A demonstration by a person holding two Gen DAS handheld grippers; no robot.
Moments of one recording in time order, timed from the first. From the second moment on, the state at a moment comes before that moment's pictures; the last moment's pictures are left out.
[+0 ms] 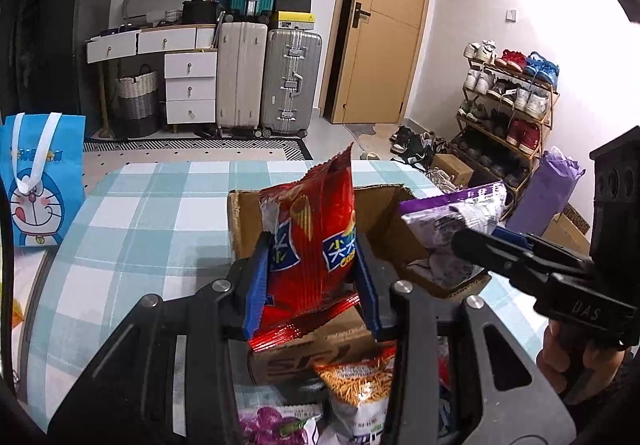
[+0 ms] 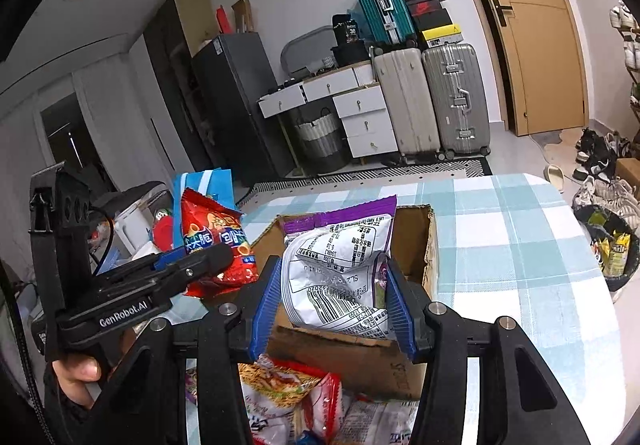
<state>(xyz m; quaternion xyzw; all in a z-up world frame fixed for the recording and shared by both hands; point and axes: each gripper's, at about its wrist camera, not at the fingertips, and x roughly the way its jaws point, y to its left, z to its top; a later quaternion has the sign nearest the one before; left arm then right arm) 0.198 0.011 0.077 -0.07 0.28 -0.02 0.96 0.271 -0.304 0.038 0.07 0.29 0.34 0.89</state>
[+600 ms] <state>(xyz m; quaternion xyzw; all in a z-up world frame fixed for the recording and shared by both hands) 0.232 0.000 0.039 -0.05 0.31 -0.03 0.95 0.293 -0.288 0.014 0.06 0.32 0.33 0.89</state>
